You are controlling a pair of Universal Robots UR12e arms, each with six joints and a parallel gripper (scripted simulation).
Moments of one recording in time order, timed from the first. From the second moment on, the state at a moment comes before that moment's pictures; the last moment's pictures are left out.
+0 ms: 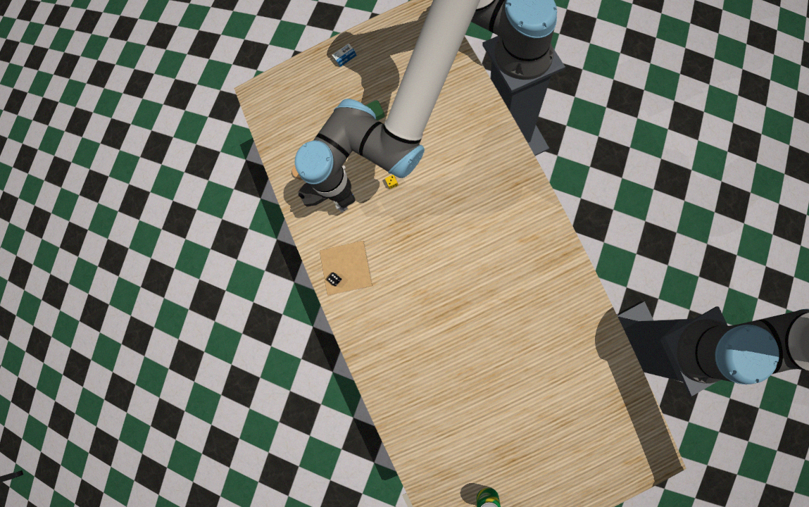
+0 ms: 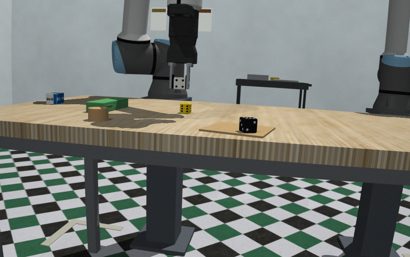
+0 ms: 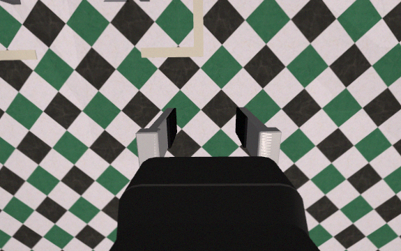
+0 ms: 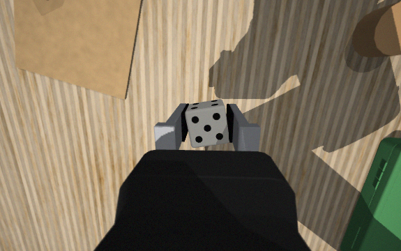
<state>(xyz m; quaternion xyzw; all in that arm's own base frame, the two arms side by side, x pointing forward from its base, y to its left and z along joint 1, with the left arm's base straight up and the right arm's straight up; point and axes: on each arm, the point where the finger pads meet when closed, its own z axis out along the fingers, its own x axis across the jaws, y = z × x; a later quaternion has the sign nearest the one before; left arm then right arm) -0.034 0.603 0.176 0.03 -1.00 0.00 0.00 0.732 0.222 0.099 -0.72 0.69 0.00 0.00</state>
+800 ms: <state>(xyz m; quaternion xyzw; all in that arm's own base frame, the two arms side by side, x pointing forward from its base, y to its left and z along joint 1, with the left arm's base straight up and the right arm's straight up) -0.034 0.603 0.176 0.03 -1.00 0.00 0.00 0.753 0.297 0.122 -0.79 0.61 0.00 0.00</state>
